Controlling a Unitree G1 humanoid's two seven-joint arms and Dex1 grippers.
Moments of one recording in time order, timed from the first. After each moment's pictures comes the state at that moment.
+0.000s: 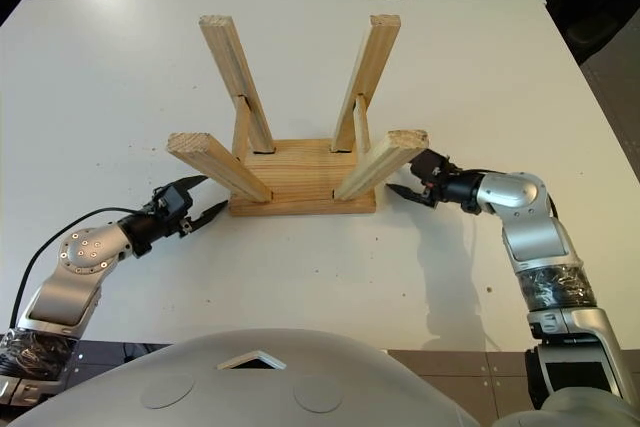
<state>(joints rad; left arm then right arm) 0.25 0.61 -0.10 -0.15 -0.05 -0.02 -0.63 -0.05 -0.73 0.12 0.08 0.04 0.05 0.97</state>
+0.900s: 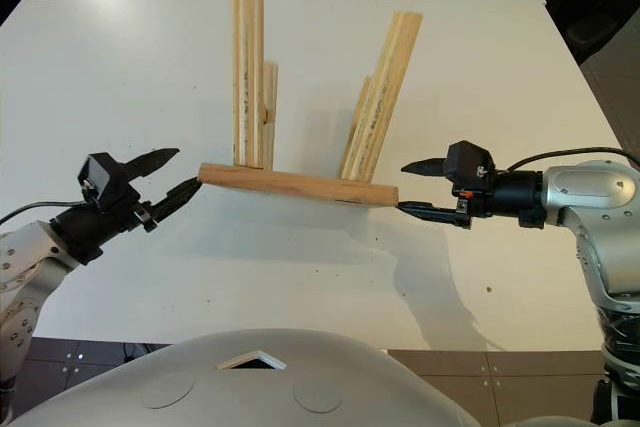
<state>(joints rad) 0.40 0.71 0.26 -0.73 -0.62 0.44 -0.60 0.10 -0.95 -0.22 -0.45 0.48 0.58 1.23</state>
